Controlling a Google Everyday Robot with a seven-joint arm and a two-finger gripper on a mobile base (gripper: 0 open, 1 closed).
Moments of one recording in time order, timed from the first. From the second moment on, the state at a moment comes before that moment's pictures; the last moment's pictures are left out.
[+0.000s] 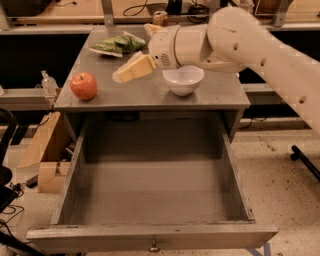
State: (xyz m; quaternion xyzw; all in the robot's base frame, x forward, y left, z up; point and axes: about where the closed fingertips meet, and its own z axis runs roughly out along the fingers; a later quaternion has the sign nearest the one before) arm 0.669 0.059 0.970 -0.50 0.62 0.23 0.56
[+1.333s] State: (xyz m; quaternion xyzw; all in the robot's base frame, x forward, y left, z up) arm 0.725 0.209 0.879 -0.50 0.62 0.29 0.53
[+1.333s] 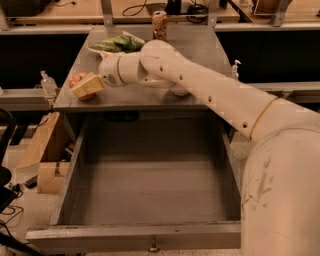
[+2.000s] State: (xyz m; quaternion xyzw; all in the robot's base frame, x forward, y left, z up) arm 0.697 0.240 0.869 -0.52 0.62 0.32 0.50
